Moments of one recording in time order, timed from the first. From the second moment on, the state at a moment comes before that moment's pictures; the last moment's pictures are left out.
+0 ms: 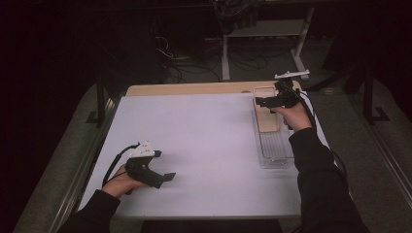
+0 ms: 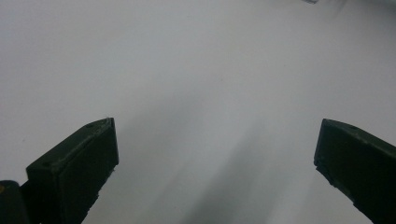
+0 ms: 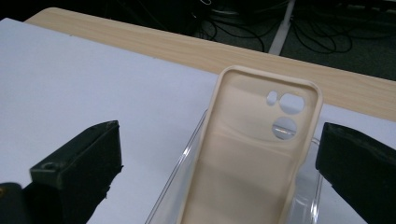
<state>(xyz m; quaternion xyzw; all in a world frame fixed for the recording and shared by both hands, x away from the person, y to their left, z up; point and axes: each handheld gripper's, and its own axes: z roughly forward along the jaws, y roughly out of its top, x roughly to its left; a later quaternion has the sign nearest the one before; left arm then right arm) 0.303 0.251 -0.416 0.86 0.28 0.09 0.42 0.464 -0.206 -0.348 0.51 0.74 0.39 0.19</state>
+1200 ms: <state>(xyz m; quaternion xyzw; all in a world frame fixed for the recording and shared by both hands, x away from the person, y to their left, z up) 0.314 0.254 -0.401 0.87 0.26 0.07 0.42 0.382 -0.205 -0.362 0.43 0.78 0.44 0.13</state>
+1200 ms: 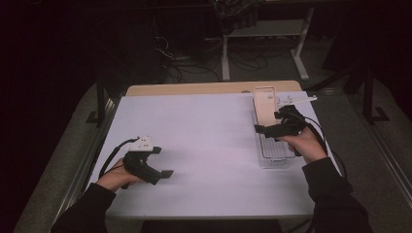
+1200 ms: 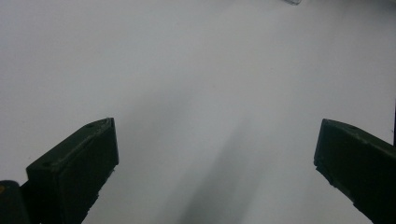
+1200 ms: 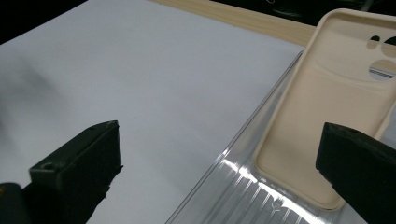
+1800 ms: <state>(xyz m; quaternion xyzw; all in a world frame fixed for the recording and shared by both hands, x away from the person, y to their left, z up) 0.318 0.254 -0.391 0.87 0.25 0.07 0.42 0.346 -0.207 -0.377 0.41 0.79 0.45 0.12</state>
